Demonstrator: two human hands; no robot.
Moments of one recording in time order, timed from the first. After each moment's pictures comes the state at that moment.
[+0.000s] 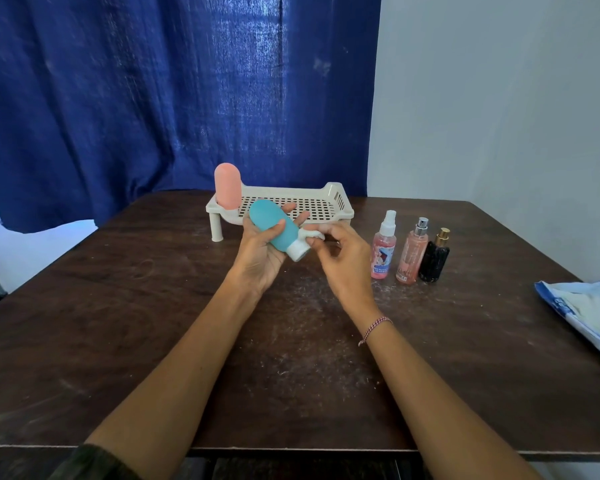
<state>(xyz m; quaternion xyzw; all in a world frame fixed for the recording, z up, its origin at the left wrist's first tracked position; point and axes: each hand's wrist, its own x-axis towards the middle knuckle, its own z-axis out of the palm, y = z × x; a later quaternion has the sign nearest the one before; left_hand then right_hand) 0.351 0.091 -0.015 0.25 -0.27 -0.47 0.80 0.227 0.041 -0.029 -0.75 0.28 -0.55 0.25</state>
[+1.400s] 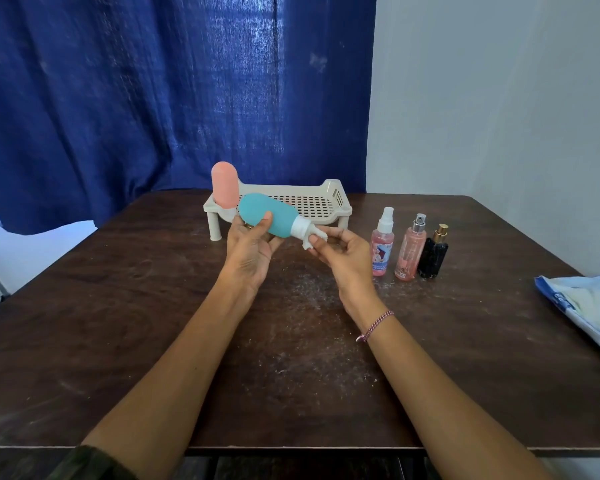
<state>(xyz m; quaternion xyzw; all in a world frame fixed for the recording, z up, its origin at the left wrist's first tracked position) 0.354 0.094 -0.012 0.27 -0.22 -0.42 0.84 0.228 0.033 -0.033 -0.57 0.31 -0.51 0.57</state>
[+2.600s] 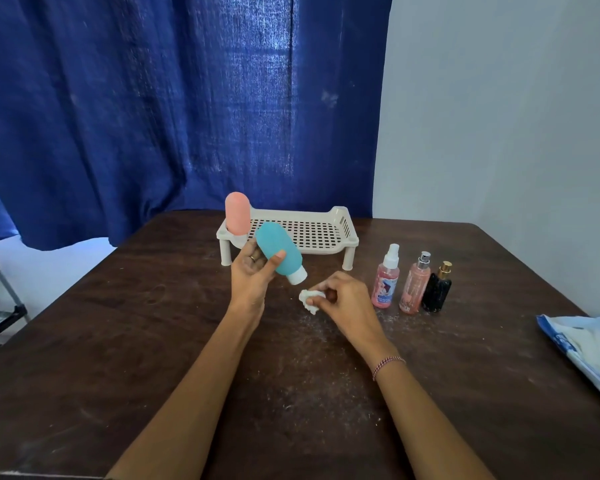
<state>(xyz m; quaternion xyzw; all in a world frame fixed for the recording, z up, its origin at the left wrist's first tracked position) 0.372 0.092 -0.027 0.43 -0.31 -0.28 0.80 0.217 0.030 -0.033 -0.87 0.32 -0.33 0.19</state>
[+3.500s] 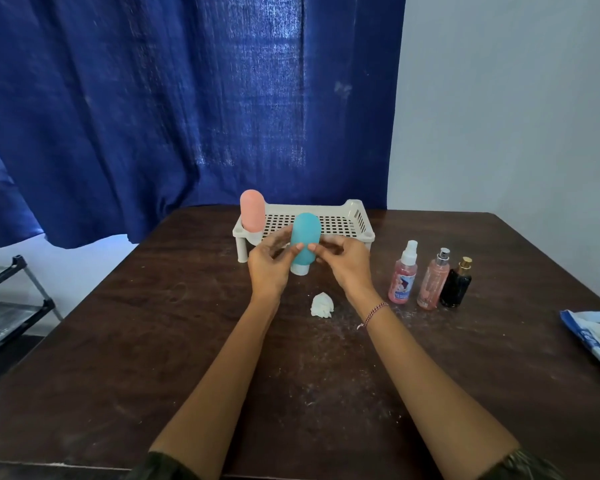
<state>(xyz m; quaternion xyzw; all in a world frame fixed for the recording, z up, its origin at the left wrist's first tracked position) 0.379 0.080 -0.014 0.57 -0.35 -0.16 0.73 0.273 0.006 -0.005 -0.68 0.32 -0.45 0.47</state>
